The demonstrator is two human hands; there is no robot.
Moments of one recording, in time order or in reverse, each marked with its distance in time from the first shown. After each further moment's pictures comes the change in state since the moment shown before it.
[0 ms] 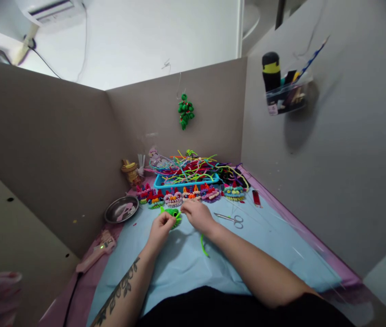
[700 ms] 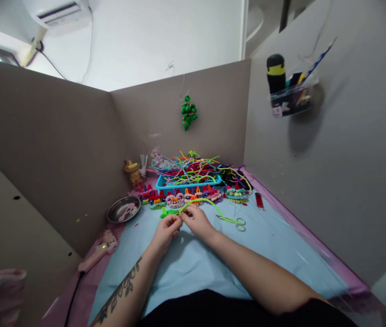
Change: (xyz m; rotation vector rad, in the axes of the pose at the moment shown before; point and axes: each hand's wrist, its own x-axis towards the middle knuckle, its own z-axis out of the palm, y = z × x) left_hand -0.002 0.001 0.008 -0.112 -0.126 -0.151; right_hand -0.007 -0.011 0.013 0.299 0.069 0.195
